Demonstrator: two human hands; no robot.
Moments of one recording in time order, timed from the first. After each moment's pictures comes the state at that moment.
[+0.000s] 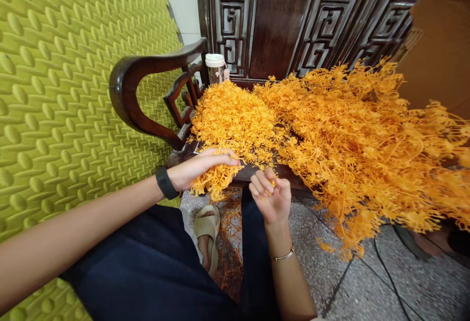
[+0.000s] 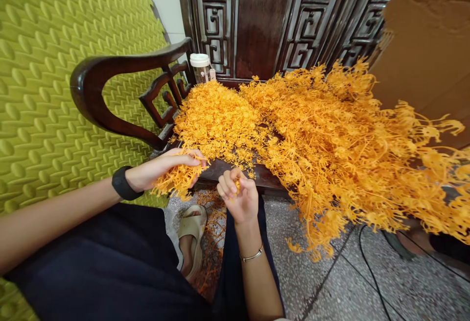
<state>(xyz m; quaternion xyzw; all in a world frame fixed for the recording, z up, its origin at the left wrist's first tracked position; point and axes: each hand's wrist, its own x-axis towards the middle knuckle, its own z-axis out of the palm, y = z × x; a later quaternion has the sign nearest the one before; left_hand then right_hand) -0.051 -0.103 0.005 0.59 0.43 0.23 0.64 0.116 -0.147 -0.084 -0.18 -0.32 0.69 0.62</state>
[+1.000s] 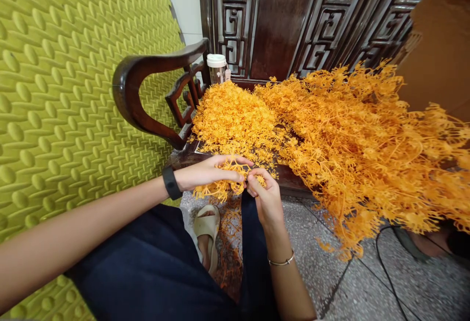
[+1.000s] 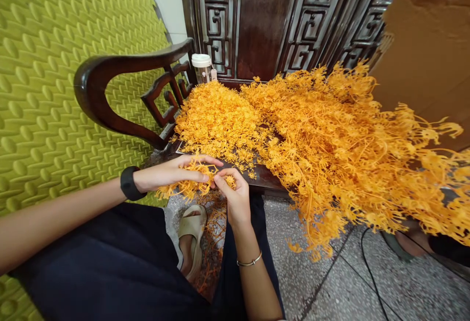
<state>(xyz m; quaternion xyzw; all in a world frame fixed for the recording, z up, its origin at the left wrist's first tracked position) -0.049 -0.104 -0.004 0.68 0.34 0.16 0.63 0.099 -0.150 -0.092 -0.36 -0.37 0.59 0.62</state>
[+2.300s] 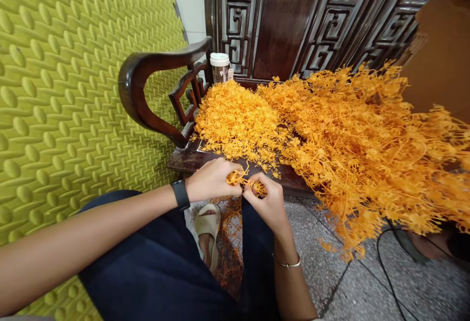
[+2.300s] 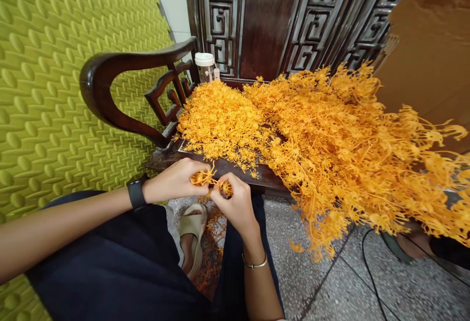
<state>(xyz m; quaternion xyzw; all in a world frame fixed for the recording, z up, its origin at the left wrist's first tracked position) -0.047 -0.117 -0.019 0.87 0.41 0.11 0.23 0.110 -0.159 -0.082 -0.51 -0.69 0.26 0.45</state>
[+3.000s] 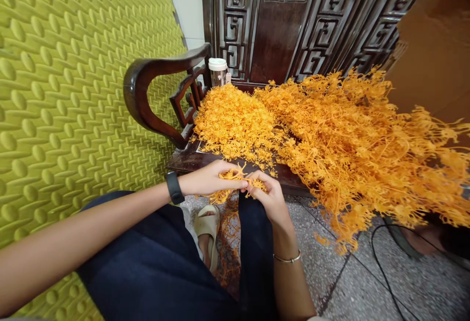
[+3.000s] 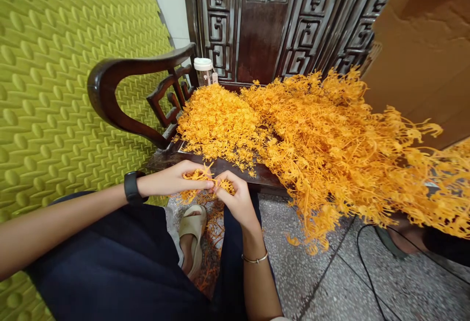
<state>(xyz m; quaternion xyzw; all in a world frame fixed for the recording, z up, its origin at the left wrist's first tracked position) -0.052 -0.116 -0.009 0.82 0.34 0.12 0.44 0.116 -0.162 -0.073 -0.36 -0.58 0.51 0.52</state>
